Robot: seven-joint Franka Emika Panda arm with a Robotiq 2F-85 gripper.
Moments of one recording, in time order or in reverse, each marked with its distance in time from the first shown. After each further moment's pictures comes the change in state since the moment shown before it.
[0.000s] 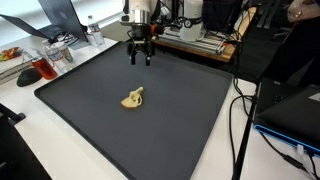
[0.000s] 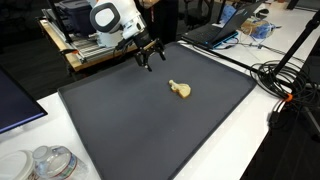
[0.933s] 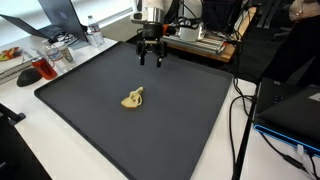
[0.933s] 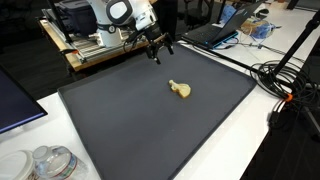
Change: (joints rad) arm 0.222 -0.106 -0.031 -0.137 0.353 -0.080 -0.203
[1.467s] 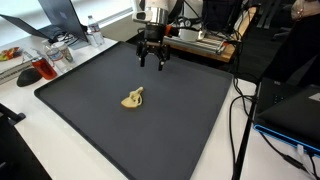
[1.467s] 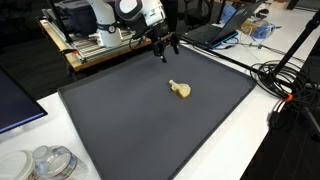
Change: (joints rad) arm 0.137 -0.023 -0.038 0.034 0.095 -0.113 -0.048
